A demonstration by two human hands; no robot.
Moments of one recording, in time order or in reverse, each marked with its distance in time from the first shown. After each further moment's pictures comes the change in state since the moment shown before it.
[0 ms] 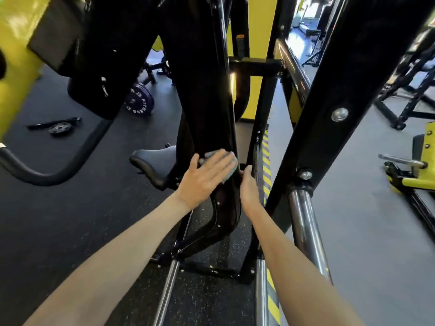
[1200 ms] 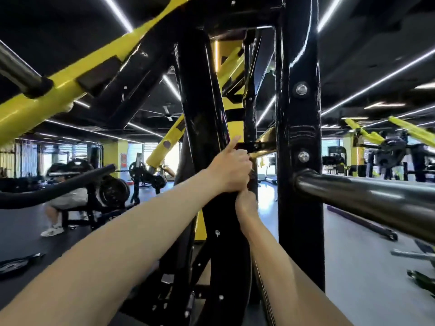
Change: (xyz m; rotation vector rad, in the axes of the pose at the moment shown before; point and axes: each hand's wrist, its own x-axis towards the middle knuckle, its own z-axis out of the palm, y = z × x) left_hand 0.052 0.048 -0.010 0.158 -0.221 0.031; right_hand 0.043 0.057 0.024 -0.002 0.241 -0.572
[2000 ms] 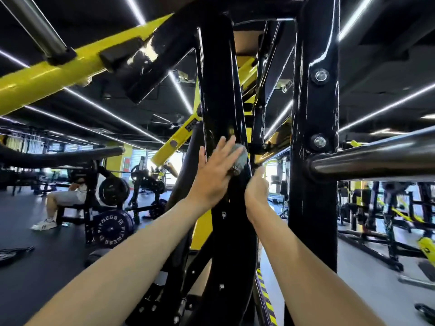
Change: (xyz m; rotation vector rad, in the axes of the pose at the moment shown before) left_hand -0.056 0.024 0.108 -0.702 0.767 -0.321; right_hand 0.014 0.018 0.011 0.266 0.095 -0.044
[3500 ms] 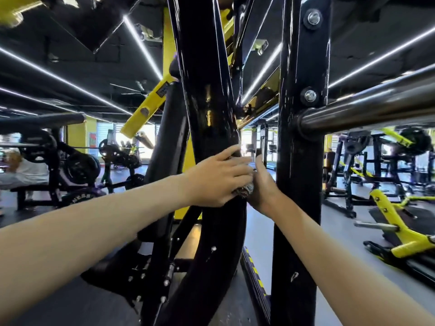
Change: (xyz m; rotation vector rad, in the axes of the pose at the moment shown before) left_hand -0.031 0.036 -0.012 0.346 -0.561 0.738; right_hand -0.009 0.055 -0.062 0.285 -0.494 0.166
